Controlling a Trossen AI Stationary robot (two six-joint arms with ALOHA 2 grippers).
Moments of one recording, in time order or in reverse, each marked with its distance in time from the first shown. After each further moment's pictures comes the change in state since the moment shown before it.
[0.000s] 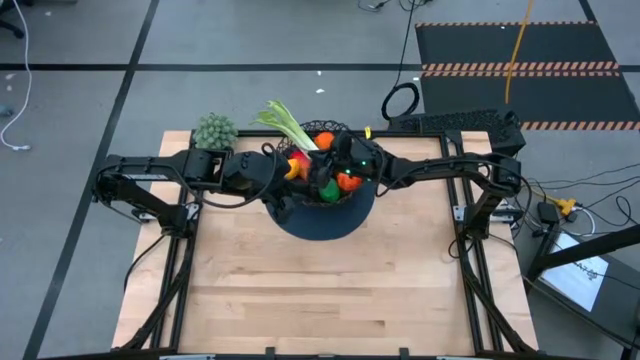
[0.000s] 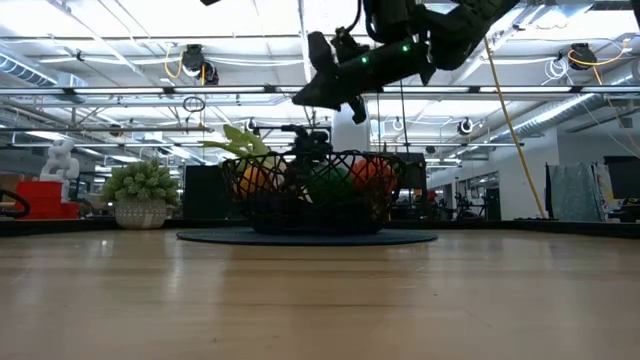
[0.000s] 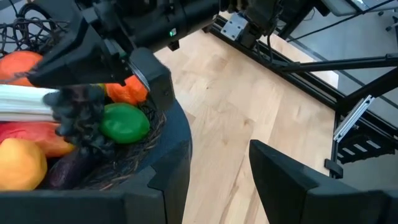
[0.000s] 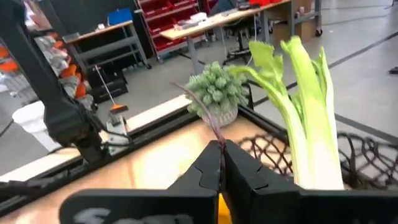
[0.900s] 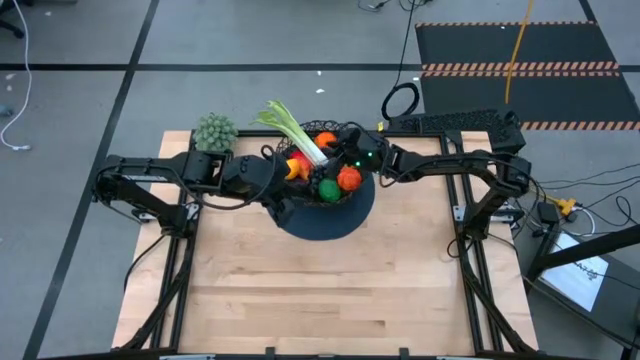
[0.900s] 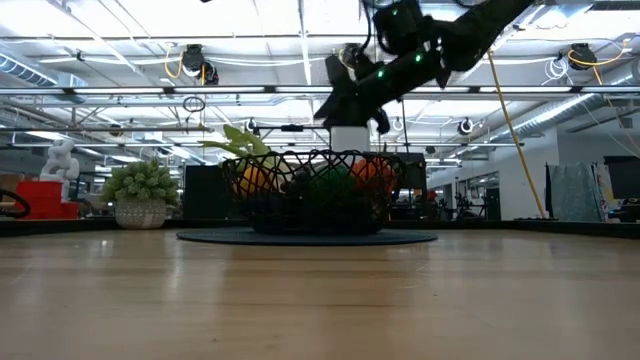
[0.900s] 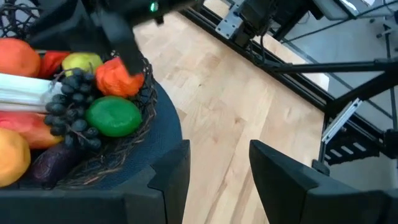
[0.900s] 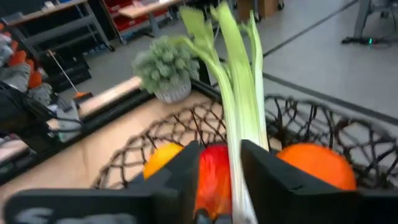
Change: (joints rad) left arm -0.022 0.000 0.000 0.004 0.002 -0.062; right arm -0.085 -0.062 -0.067 -0.126 0.028 0.035
